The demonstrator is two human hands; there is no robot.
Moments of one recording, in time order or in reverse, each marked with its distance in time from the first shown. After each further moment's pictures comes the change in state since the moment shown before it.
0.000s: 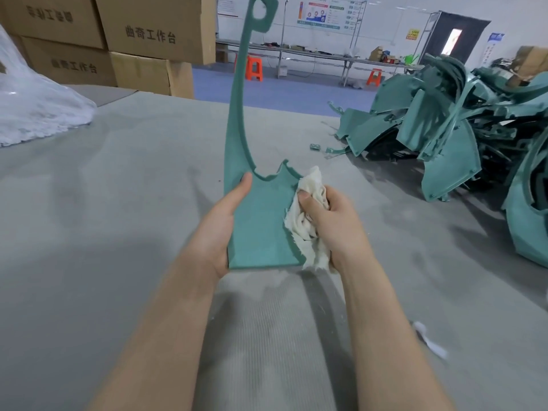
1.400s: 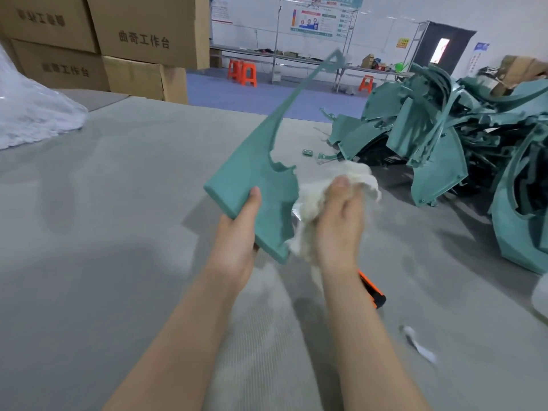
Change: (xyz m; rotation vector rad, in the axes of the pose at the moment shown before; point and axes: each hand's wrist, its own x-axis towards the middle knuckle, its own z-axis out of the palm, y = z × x) left_hand 0.012 -0.023 0.028 -0.041 0.238 0.303; right_hand -0.009 -0.006 0.009 -0.109 0.458 -0.270
